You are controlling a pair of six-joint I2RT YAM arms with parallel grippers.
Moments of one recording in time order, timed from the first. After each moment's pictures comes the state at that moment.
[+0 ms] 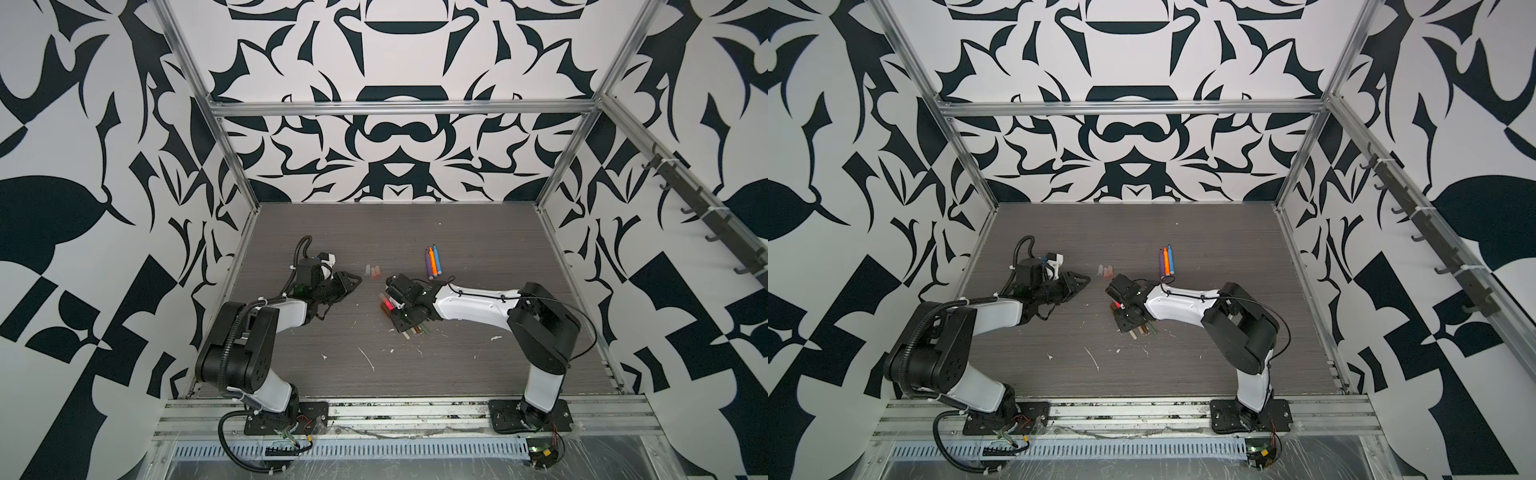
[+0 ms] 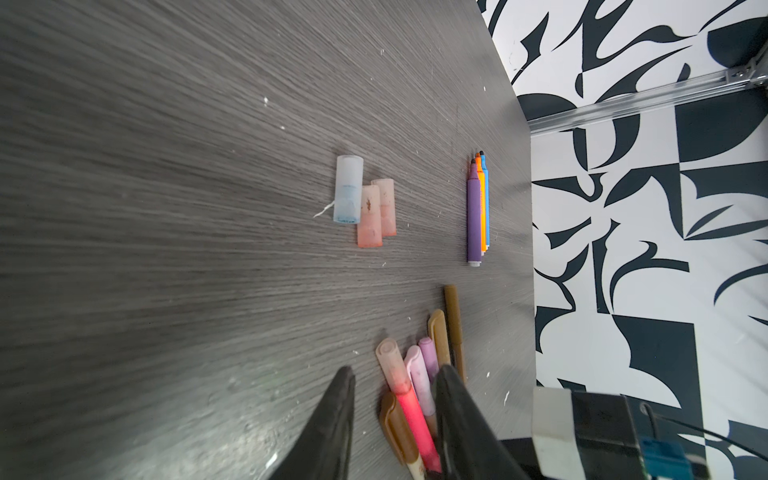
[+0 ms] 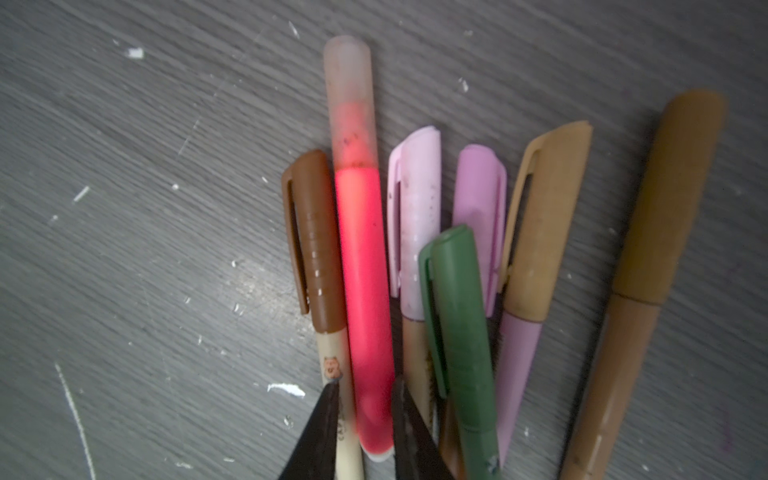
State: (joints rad) left arm -0.21 1.56 0.57 0.37 0.61 -0.81; right arm 0.92 1.85 1.17 -0.52 0.02 0.43
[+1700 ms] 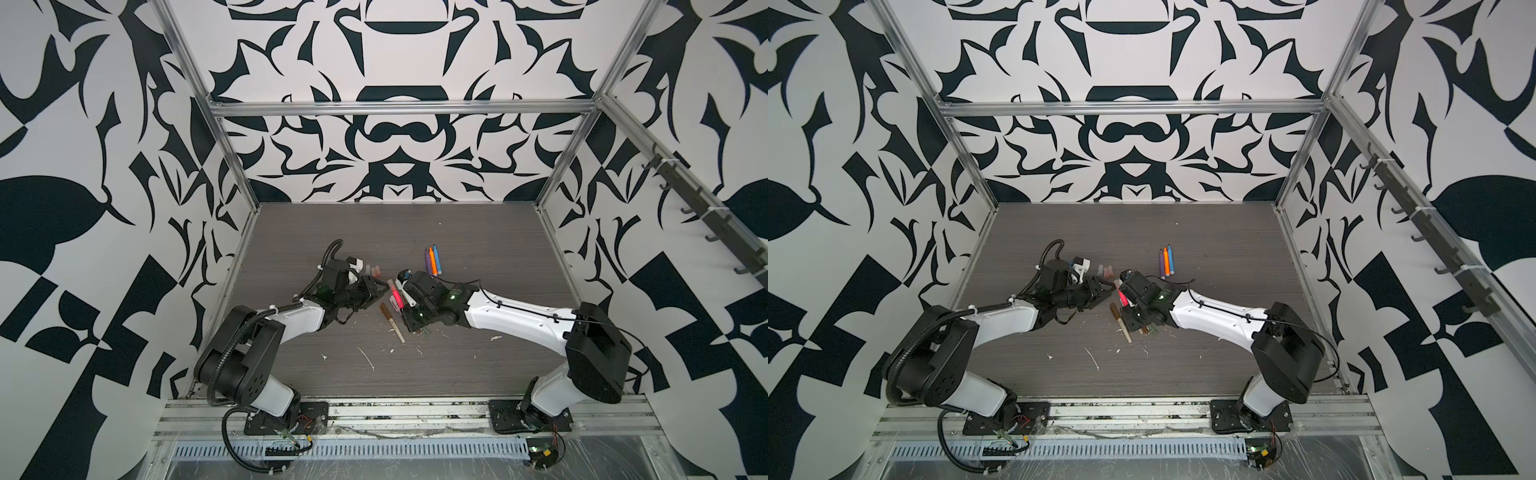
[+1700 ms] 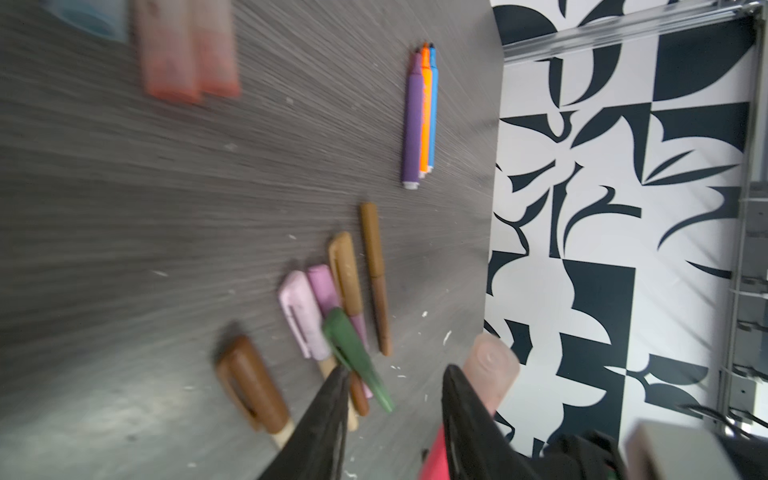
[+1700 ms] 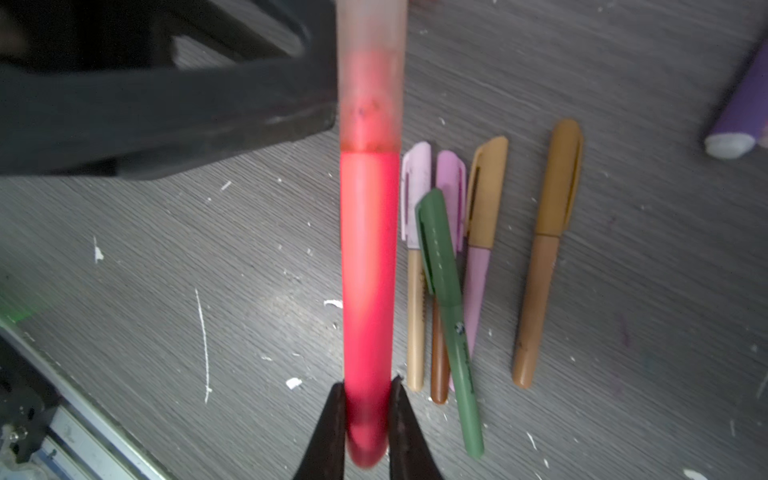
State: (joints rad) left arm -0.48 1.50 0.61 0.33 0.57 -1.06; right arm 0.92 1.55 1.04 -0.53 -0.02 0.45
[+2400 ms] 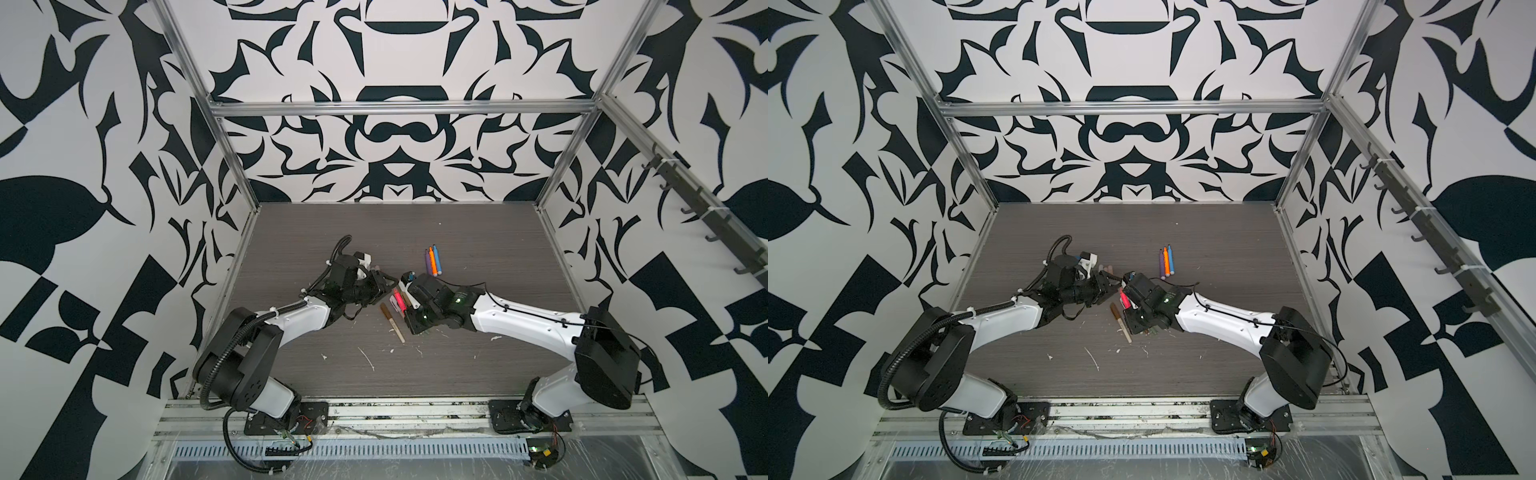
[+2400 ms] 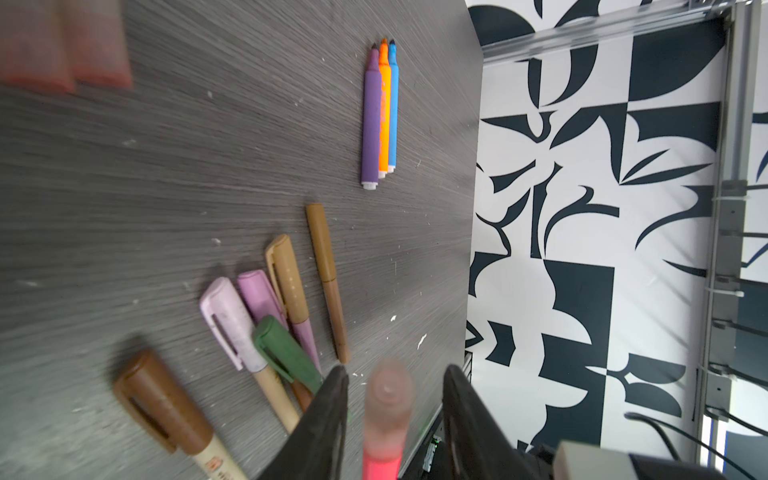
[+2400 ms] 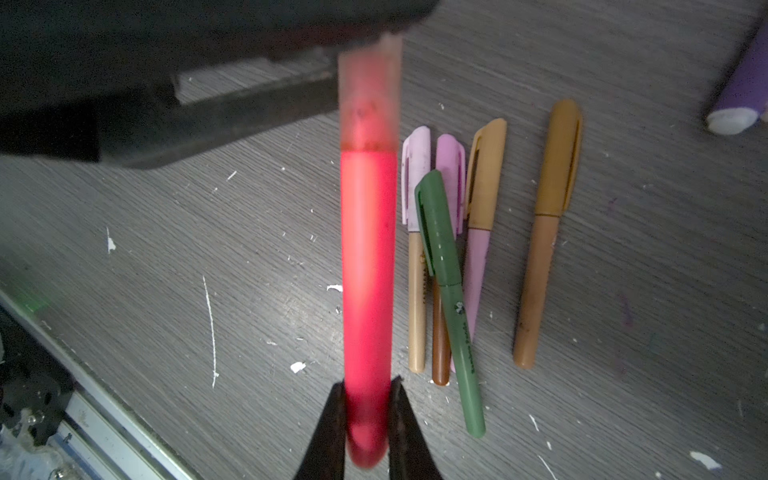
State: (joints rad) left arm -0.55 1.51 0.69 0.29 0.52 -1.10; right arm 0.92 1.52 1.00 -0.51 -0.04 0.47
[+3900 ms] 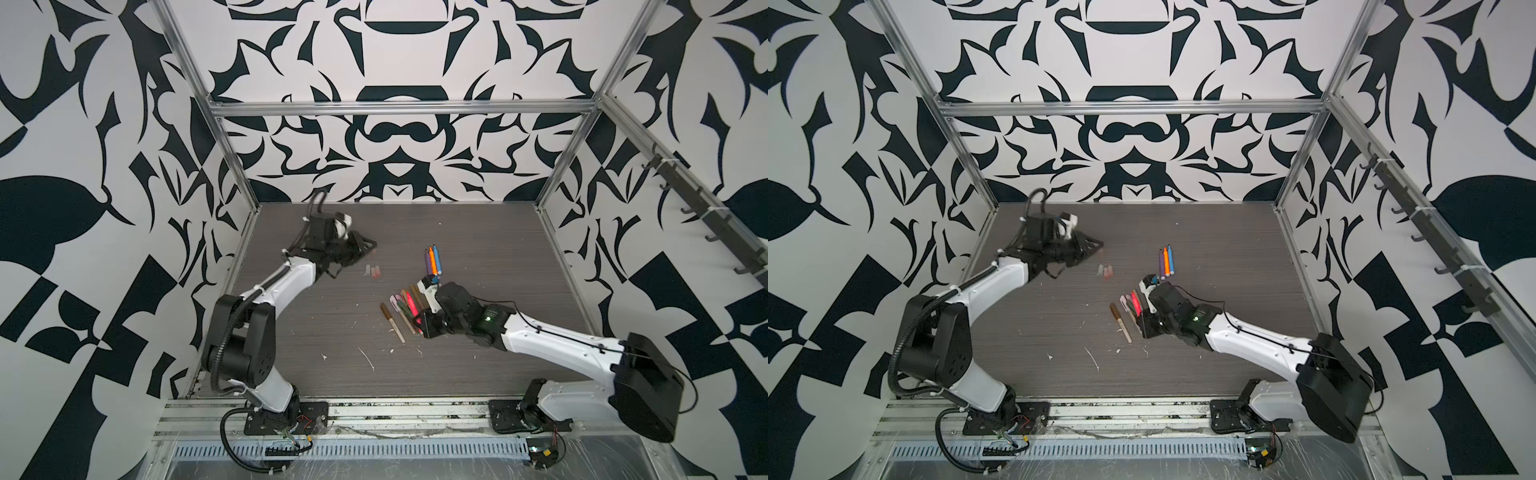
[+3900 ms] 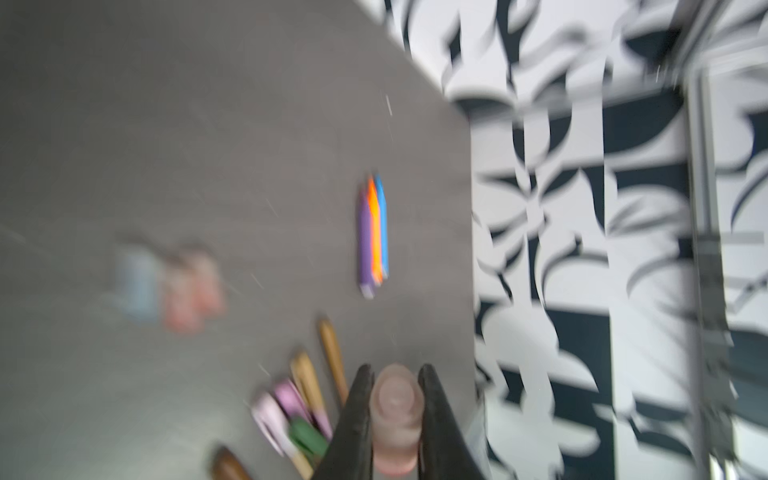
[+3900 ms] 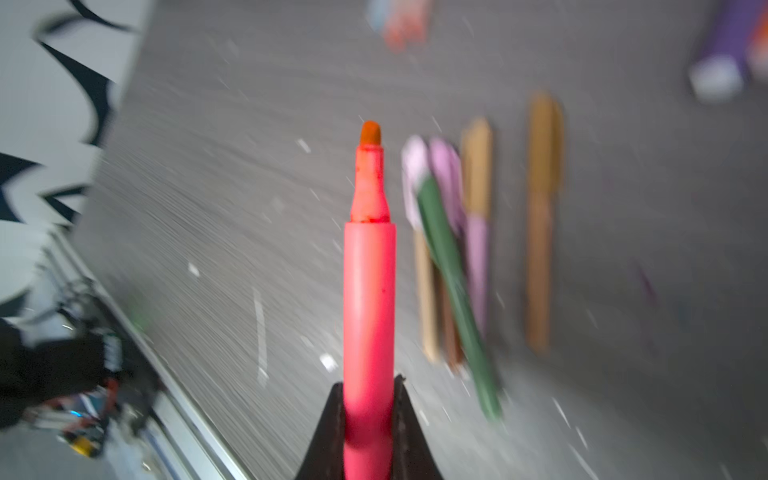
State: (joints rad) left arm -0.24 1.63 1.14 -0.11 0.60 -0.81; right arm 0.85 1.23 0.67 -0.31 -0.13 0.60
